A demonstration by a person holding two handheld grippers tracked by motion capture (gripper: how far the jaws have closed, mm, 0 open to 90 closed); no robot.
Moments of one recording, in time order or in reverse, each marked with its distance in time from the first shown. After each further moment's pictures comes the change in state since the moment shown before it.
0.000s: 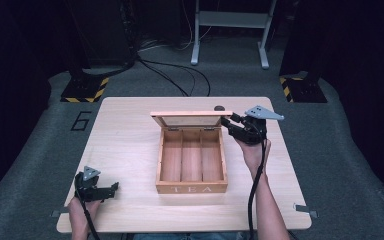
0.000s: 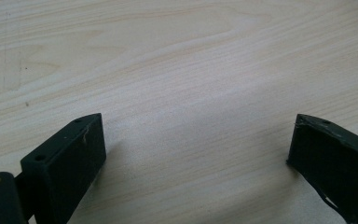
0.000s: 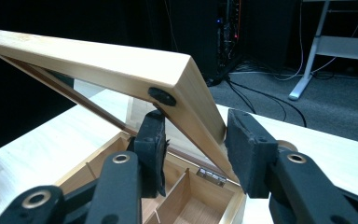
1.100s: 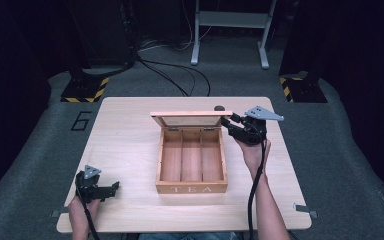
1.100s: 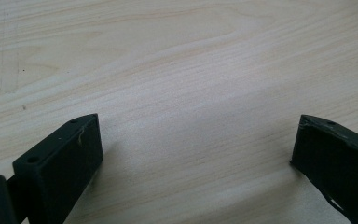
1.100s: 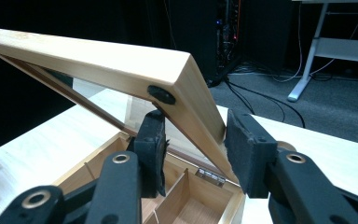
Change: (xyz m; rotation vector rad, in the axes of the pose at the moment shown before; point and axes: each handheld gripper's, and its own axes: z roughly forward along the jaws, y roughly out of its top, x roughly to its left) left arm 0.000 0.003 0.003 0.008 0.003 -0.005; right arm 0.000 -0.001 0.000 -0.008 -0.002 -0.003
